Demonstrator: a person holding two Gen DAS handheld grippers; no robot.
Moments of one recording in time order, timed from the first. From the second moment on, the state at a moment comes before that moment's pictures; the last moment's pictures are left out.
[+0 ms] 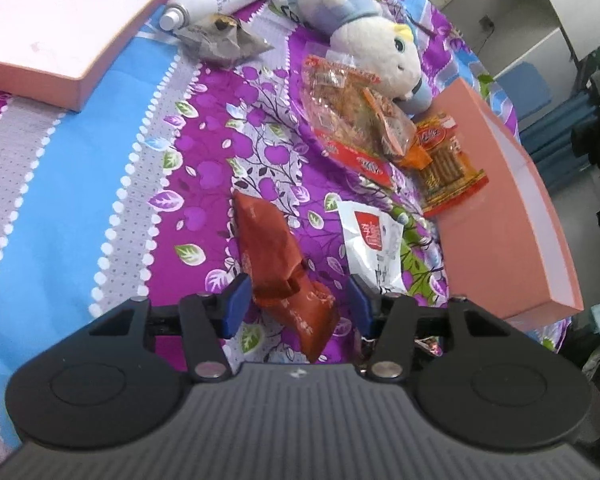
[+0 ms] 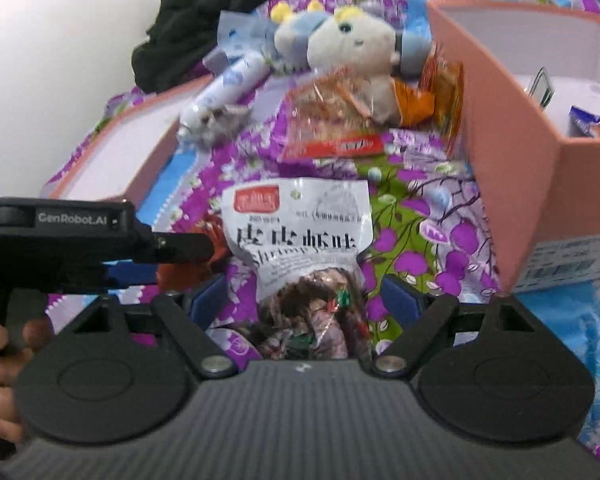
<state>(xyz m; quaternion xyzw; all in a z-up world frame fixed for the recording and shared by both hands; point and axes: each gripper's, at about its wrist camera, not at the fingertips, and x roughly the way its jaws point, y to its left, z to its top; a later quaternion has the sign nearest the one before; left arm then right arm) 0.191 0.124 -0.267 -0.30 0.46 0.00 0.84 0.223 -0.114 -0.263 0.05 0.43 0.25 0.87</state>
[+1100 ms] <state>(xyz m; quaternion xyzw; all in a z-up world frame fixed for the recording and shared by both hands) 0.159 0.103 -0.208 -0.21 0.42 0.00 0.88 0.197 -0.136 -0.211 0.03 0.38 0.20 0.90</state>
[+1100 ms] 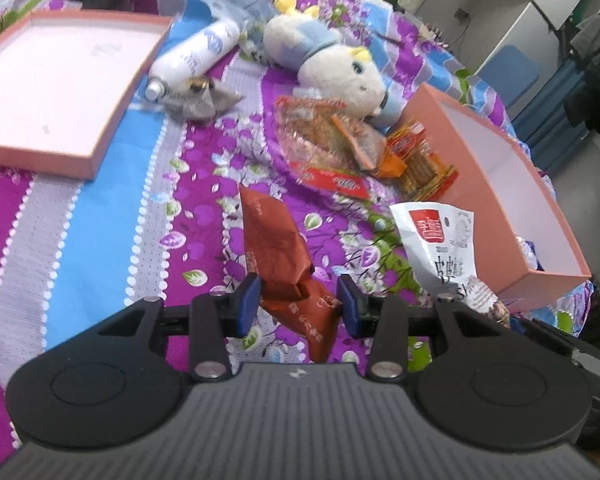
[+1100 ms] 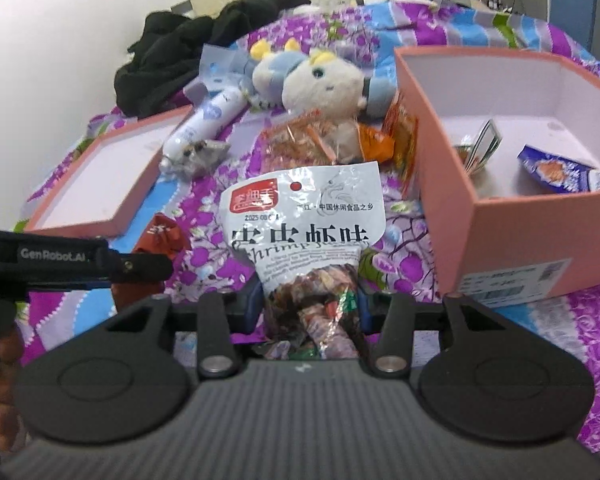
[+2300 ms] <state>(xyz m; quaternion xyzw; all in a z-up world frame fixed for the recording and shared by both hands) 0.096 -0.028 -0.089 -0.13 0.34 -0.10 0.93 0.108 -0.262 -0.111 0.07 0.30 0.09 0.95</state>
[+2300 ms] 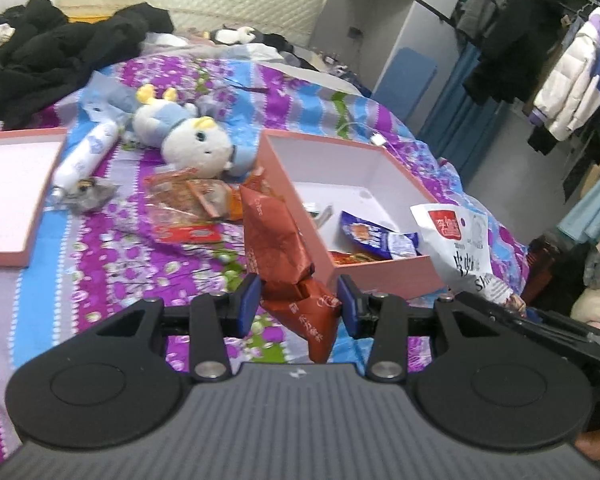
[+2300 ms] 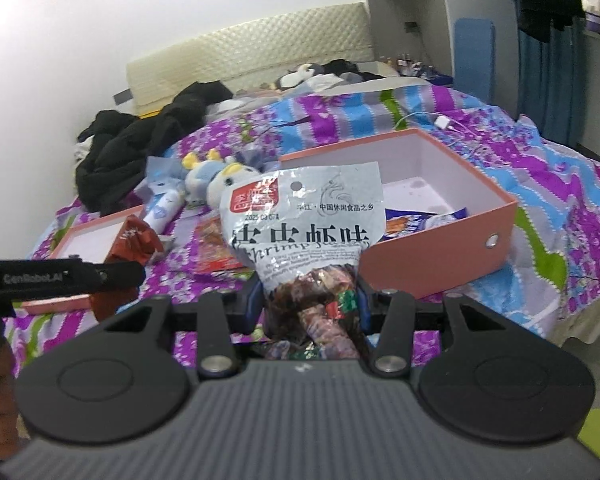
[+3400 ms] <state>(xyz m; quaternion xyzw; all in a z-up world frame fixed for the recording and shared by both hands) 0.392 -0.148 -0.161 -0.08 0.42 -0.15 0.89 0.336 -0.340 -0.184 0.07 0.35 0.05 0.93</state>
